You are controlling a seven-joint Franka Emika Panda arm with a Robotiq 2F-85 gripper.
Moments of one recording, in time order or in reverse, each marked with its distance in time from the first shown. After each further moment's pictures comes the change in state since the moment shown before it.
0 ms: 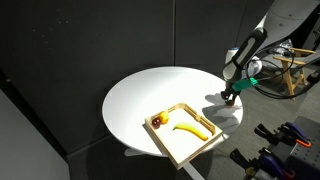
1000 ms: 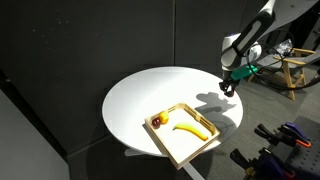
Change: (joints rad) arm 0.093 -0.153 -0.046 -0.014 -0.039 -0.165 0.024
